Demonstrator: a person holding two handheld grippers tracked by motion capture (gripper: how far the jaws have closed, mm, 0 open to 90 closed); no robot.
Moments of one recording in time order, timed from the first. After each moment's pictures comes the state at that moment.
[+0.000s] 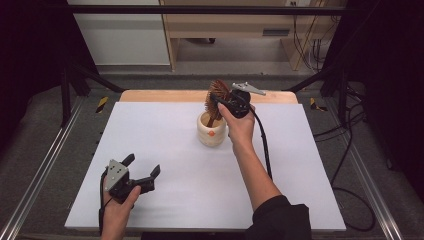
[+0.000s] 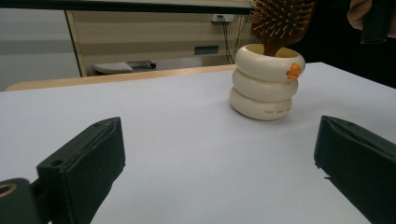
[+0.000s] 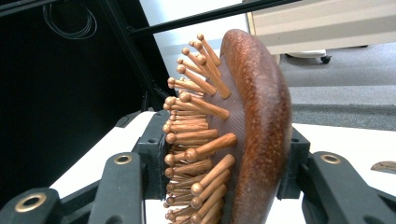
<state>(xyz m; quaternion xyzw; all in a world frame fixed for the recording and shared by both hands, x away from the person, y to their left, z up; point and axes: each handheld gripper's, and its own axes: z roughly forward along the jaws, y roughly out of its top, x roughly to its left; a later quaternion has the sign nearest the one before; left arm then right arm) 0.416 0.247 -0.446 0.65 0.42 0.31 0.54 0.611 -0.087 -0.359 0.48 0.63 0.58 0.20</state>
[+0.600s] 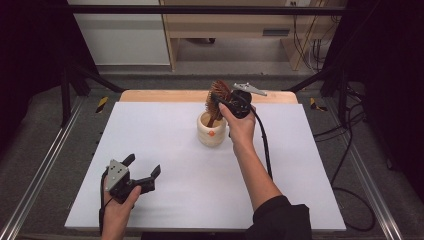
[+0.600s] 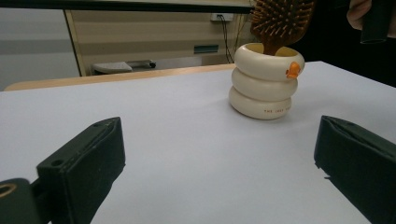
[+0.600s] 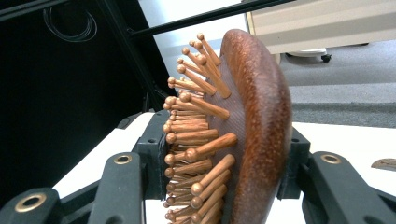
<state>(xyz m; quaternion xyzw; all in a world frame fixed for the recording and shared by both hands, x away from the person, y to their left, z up) 0.416 0.246 -0.446 0.65 0.42 0.31 0.54 0.611 -0.089 -0.361 0.49 0.62 0.58 0.20</state>
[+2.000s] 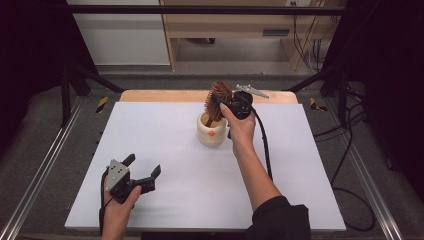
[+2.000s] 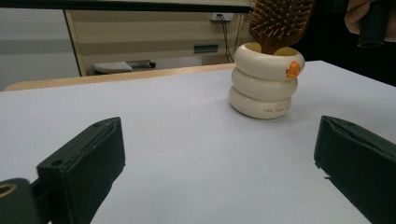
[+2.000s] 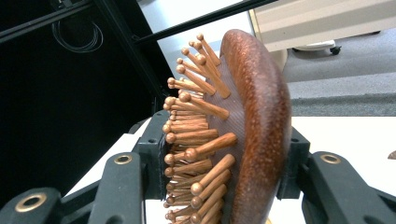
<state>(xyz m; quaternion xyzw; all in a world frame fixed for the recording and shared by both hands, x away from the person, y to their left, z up) 0.416 0.245 -0.446 0.66 0.42 0.31 0.54 0.613 -0.093 -0.368 0.50 0.60 0.60 0.17</state>
